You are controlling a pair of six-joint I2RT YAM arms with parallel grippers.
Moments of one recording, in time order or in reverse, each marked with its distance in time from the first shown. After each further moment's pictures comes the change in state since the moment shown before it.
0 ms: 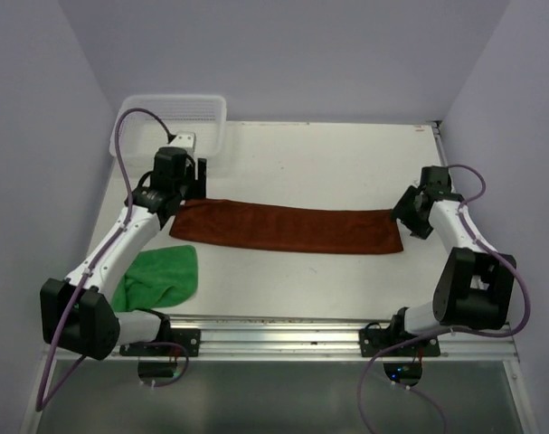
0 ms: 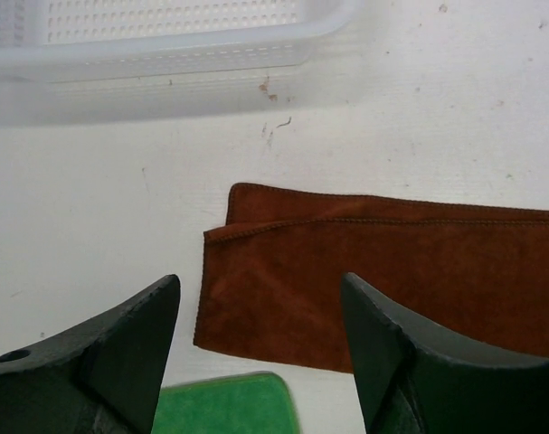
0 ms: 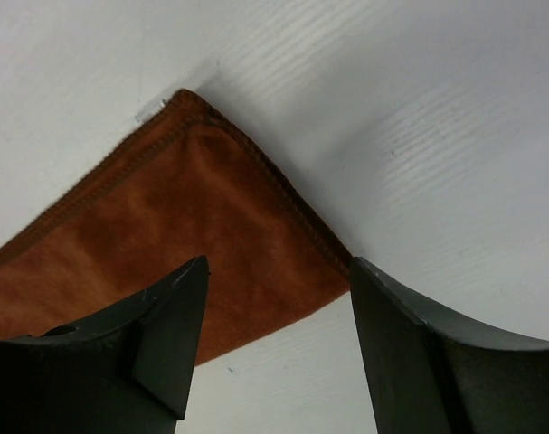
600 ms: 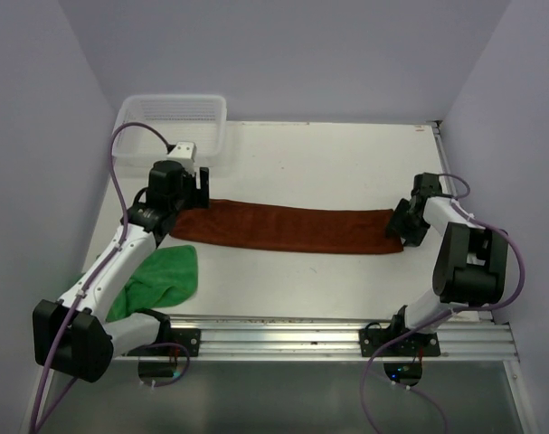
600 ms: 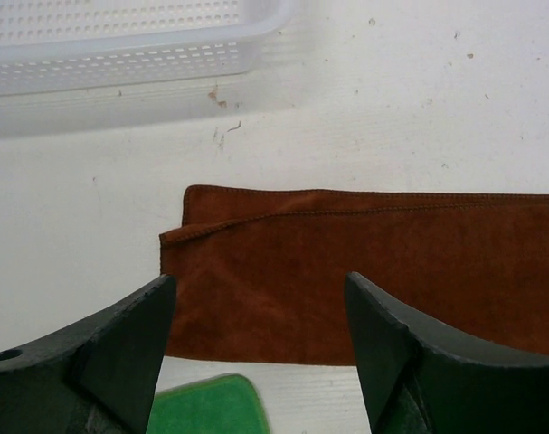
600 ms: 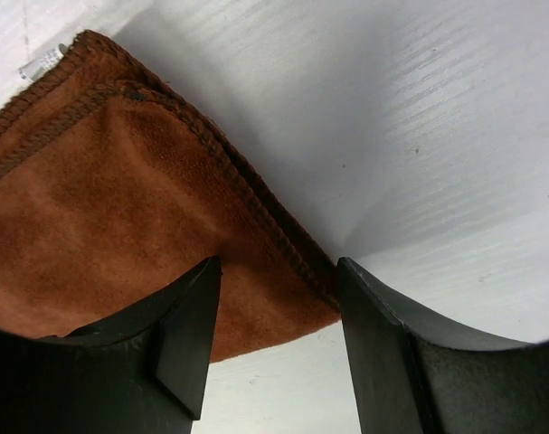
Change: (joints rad) left arm -0.010 -0.162 -0.170 0.125 0.110 -0.022; right arm -0.009 0.154 -0.041 0.017 -0.053 -0.096
